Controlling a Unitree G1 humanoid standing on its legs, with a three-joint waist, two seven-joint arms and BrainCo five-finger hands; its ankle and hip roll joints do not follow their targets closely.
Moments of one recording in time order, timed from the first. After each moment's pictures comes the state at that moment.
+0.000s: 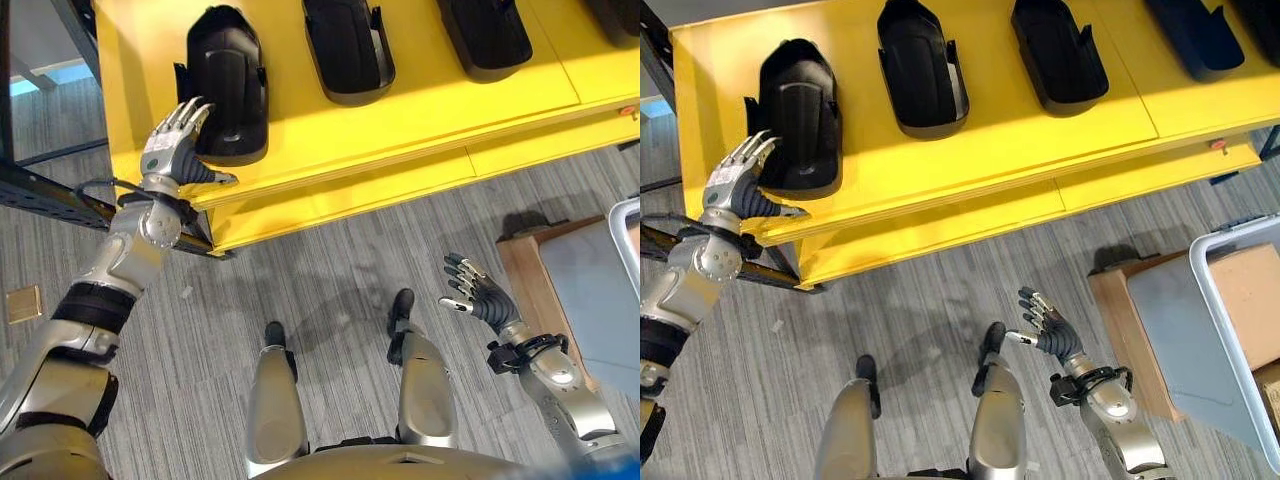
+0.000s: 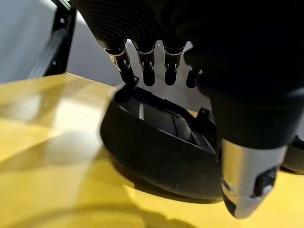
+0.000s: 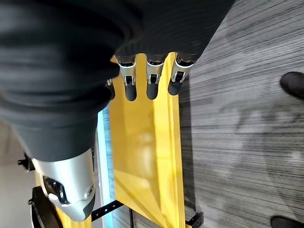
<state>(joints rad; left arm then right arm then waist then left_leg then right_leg) -0.61 0.88 -0.30 0.44 0.39 -0.07 0.29 0.18 -0.52 0.17 -0.02 0.46 -0.05 0.15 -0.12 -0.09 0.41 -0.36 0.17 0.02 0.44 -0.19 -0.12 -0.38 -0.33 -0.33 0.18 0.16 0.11</state>
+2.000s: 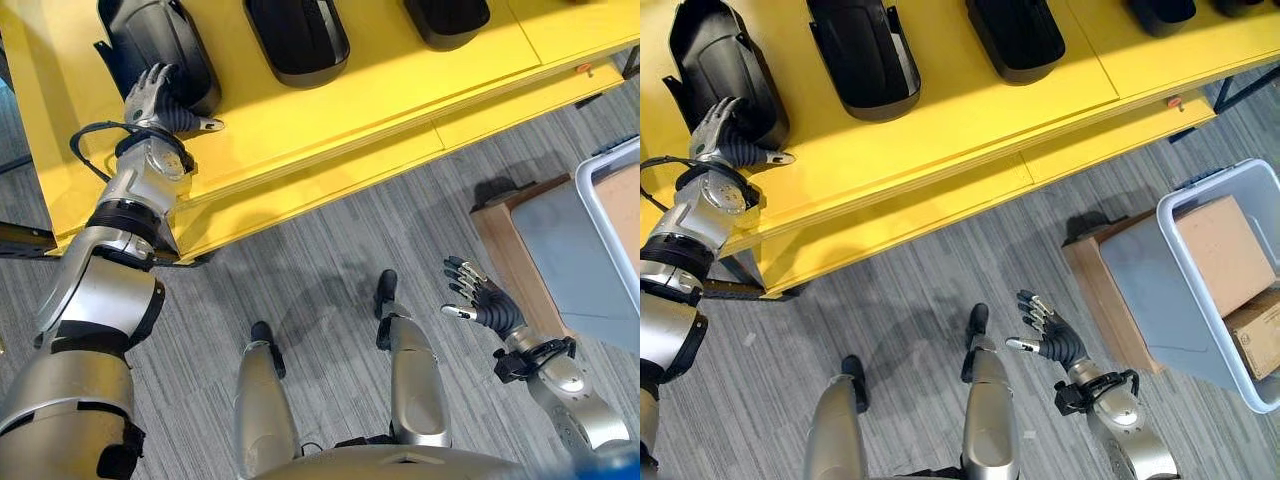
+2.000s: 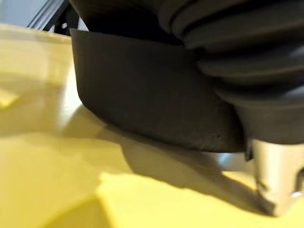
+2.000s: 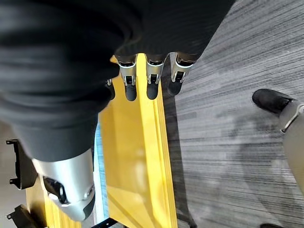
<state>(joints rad) -1.11 0.74 -0.47 1.09 0.17 0.03 0.29 0.24 -0.57 0.17 -0.11 0.46 -0.05 0.16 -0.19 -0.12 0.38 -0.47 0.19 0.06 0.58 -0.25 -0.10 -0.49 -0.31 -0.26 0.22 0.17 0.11</state>
